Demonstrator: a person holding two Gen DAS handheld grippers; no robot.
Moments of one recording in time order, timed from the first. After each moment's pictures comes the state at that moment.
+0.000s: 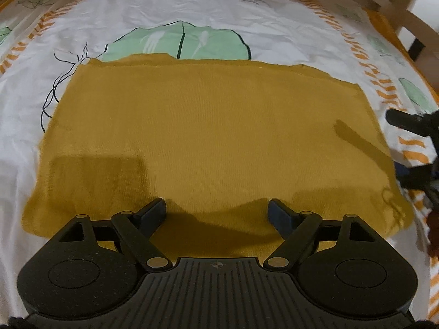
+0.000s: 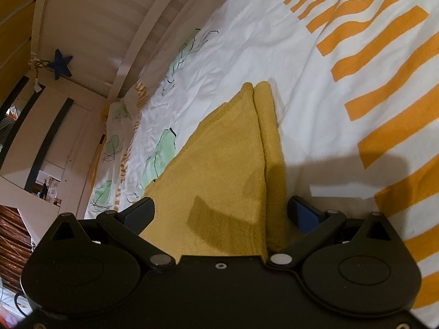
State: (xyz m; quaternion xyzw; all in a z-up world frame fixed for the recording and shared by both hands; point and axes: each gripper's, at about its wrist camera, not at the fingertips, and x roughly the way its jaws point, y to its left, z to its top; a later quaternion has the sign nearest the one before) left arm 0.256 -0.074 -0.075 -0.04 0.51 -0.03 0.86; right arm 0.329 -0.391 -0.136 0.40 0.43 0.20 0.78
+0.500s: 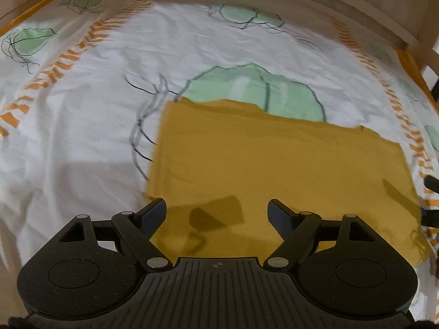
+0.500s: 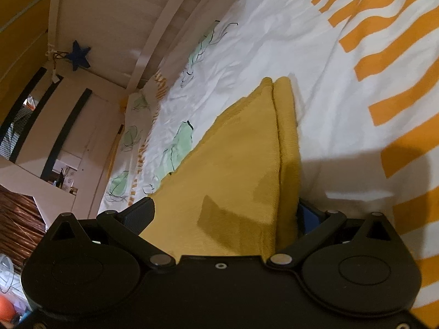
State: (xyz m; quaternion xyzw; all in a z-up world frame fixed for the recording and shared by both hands) left arm 0.268 0.032 -0.038 -0.06 0.47 0.03 0.88; right arm 0.338 -0.392 -0.138 0.40 0.42 0.25 0.77
